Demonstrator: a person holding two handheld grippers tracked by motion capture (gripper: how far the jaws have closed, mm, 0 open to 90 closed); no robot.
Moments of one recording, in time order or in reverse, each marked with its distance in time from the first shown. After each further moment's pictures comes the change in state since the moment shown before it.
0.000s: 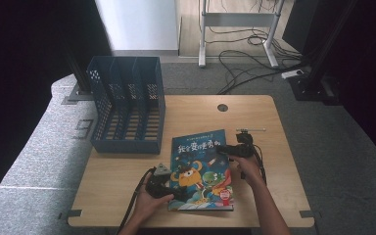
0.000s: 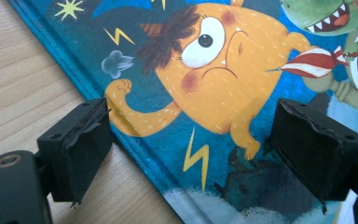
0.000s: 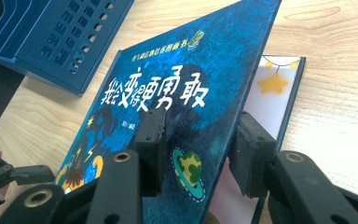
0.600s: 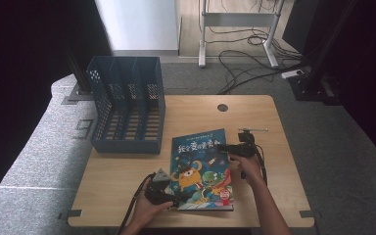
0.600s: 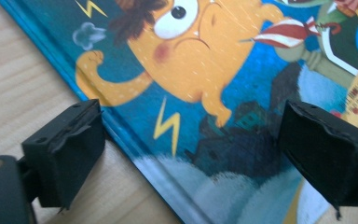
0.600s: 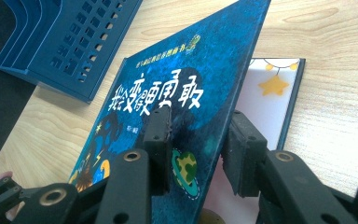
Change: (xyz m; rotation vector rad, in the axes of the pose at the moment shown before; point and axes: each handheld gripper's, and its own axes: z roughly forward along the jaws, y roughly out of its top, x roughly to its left) left arm -0.010 -0.014 -0.006 0.011 -0.035 0.005; right arm -0.002 0.001 -0.004 -0.018 0.027 0.044
